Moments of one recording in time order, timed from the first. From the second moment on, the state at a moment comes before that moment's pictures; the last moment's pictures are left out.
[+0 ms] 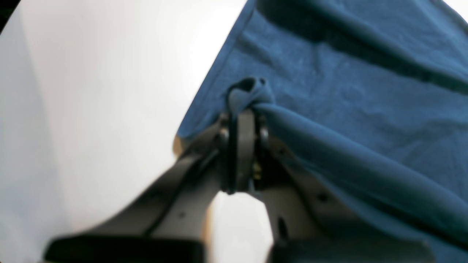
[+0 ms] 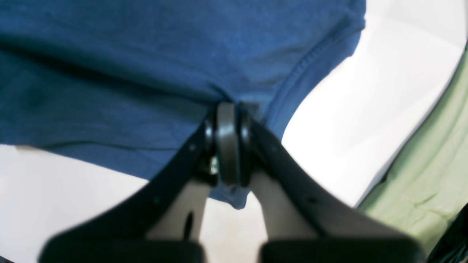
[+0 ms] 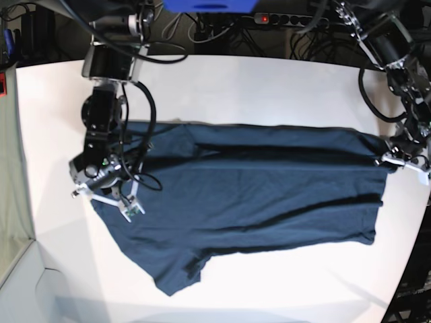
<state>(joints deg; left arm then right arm) -6.4 -14.7 -37.9 78.6 -19.2 -14.8 51.0 13.3 -5.4 9.7 93.7 -19.5 39.9 -73.9</state>
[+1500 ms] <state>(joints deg) -3.3 -18.3 -28.9 67.5 -19.3 -14.5 36.7 -3.9 -3.6 10.2 107.8 -19.5 39.9 -73.9</state>
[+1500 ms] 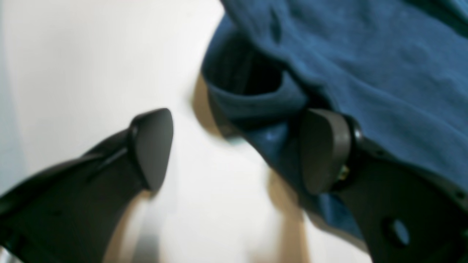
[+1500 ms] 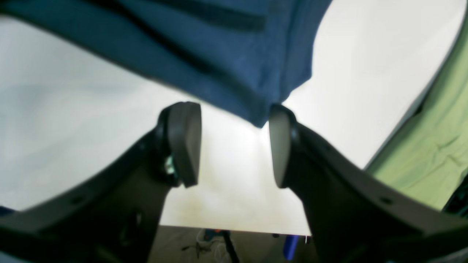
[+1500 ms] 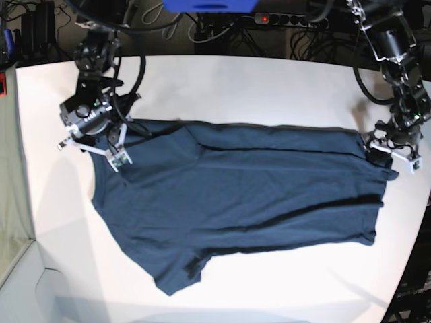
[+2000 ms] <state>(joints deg) -4.2 -18.7 -29.3 63.5 -20.1 -14.5 33.9 -4.9 -3.6 15.3 107.5 -19.9 39.9 -70.0</state>
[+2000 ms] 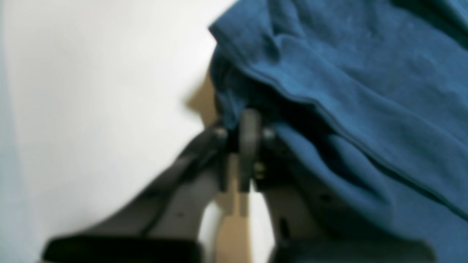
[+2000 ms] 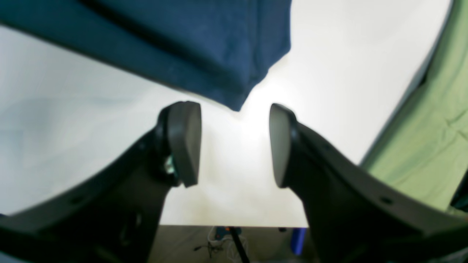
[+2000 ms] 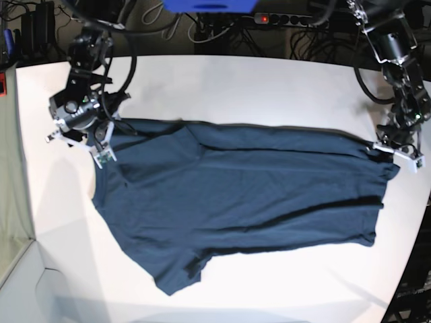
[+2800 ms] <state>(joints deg) 1.4 -17.8 -29.4 75.9 -20.0 -14.7 37.9 -4.6 0.4 14.5 98.3 -19.2 39.9 -62.7</state>
